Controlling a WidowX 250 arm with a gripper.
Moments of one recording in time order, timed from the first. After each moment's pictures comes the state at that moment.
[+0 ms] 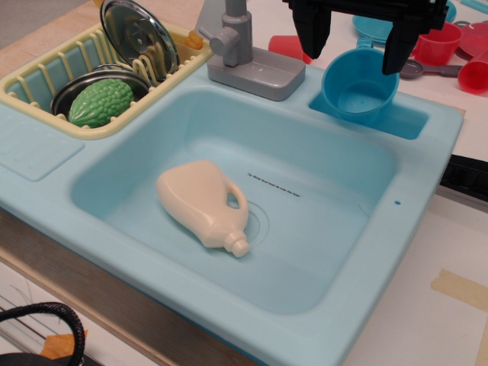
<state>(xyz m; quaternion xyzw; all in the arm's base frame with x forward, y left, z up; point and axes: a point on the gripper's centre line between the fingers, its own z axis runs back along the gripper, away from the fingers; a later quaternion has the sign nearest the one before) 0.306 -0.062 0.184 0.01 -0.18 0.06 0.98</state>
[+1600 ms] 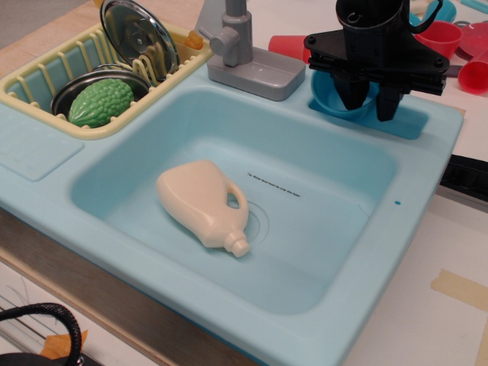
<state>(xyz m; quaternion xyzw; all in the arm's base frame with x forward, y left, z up) 0.339 -0.072 0.125 -0.03 -0.24 0.01 0.97</state>
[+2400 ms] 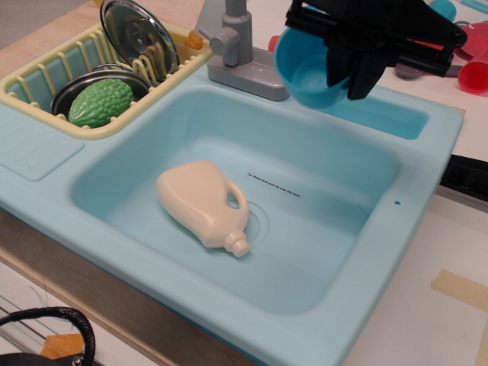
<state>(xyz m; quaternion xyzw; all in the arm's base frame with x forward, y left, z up) 0.280 -0.073 0.170 0.07 -0.16 0.08 0.98</state>
